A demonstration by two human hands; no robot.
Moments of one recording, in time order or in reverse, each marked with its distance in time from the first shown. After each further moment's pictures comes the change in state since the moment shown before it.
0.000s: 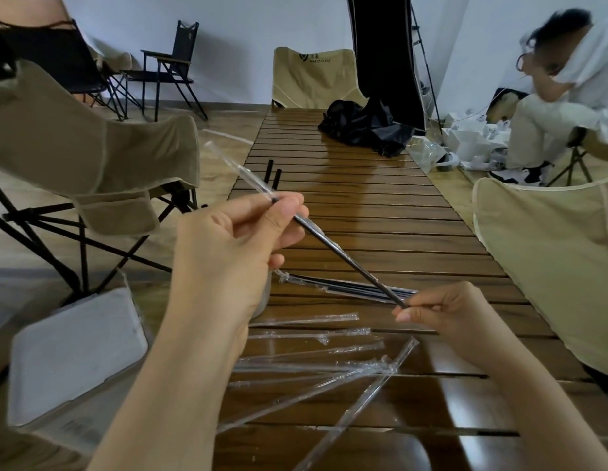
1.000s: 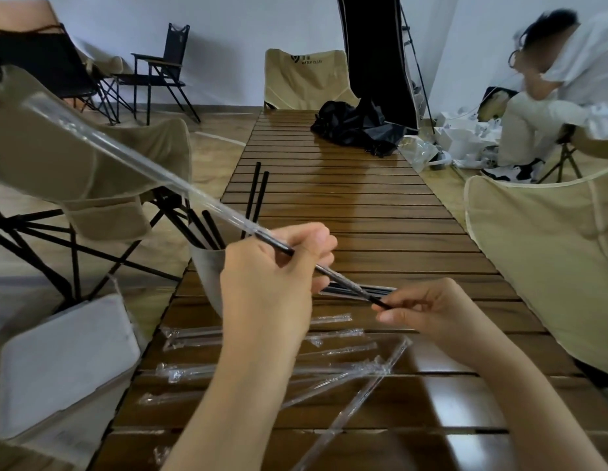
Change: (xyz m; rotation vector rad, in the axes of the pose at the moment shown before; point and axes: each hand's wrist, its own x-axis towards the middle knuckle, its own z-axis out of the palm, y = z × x) left_hand -0.020 -0.014 0.034 0.028 -0.052 -0.111; right_hand 0.001 -0.006 0.002 0.098 -0.114 -0.022
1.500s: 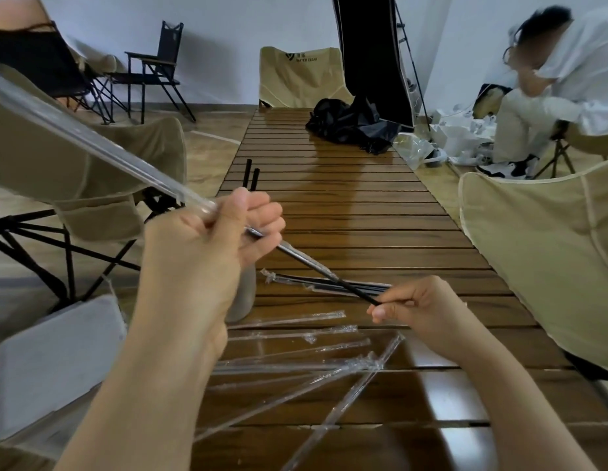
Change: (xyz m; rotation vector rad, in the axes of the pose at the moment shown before) left_hand 0.016 0.015 -0.030 -0.180 0.068 0.021; right_hand 0.000 0.001 0.002 -0.075 0.025 -0.024
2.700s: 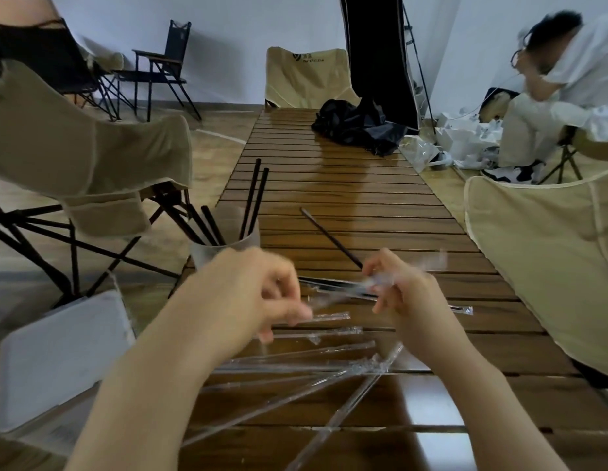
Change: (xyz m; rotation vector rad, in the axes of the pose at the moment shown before) left_hand 0.003 -0.008 -0.016 1.144 -0.642 0.060; right_hand 0.013 -0.024 0.023 -0.251 0.136 -0.137
